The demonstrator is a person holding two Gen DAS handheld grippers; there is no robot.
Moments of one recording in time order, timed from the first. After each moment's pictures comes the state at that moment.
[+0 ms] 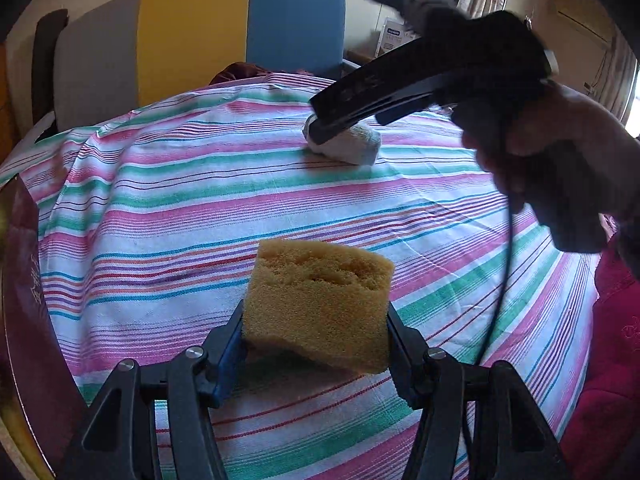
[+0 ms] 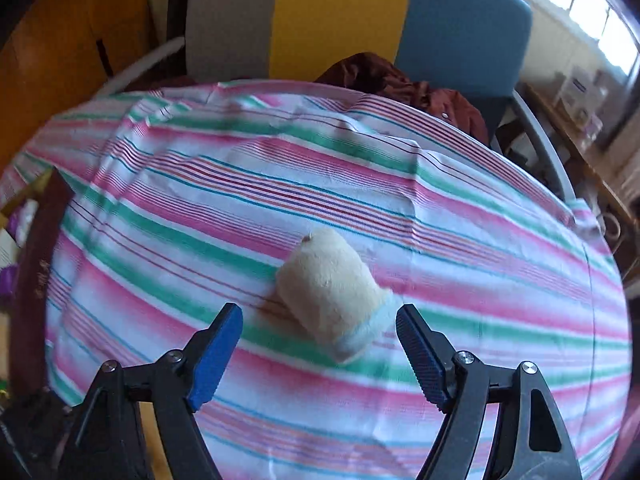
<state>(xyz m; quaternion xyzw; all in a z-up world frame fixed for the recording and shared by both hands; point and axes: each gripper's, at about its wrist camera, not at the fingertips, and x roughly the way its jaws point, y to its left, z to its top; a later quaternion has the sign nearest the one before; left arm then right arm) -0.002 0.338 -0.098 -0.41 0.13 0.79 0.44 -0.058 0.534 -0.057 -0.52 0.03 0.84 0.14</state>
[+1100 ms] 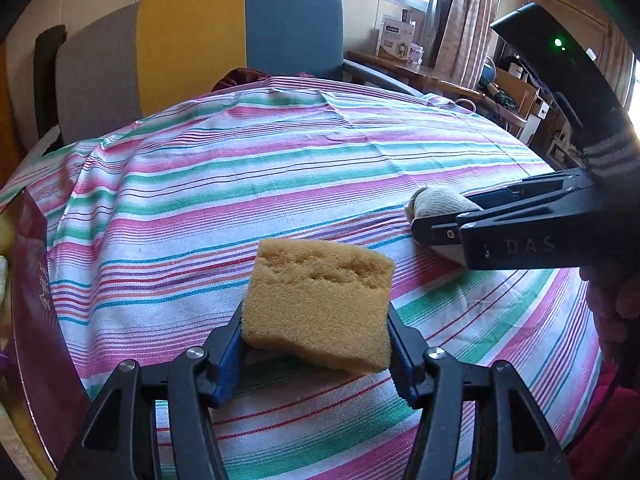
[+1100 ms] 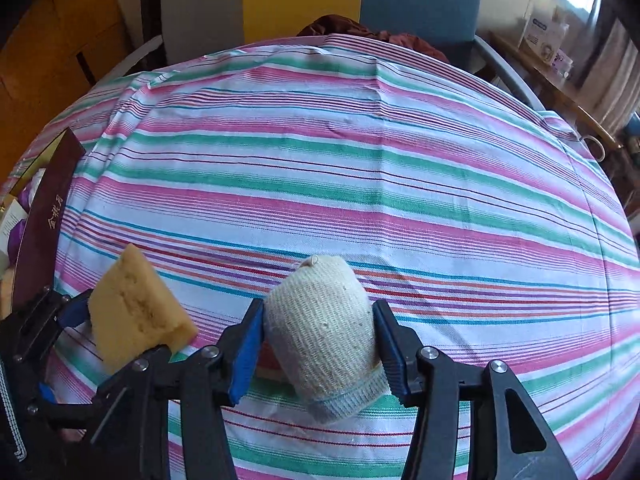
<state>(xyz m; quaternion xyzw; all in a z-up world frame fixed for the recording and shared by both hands) 0.010 0.340 -0.095 -0.40 0.16 0.80 0.42 0.050 0.509 -0.081 -0.52 0.11 0.83 0.17</state>
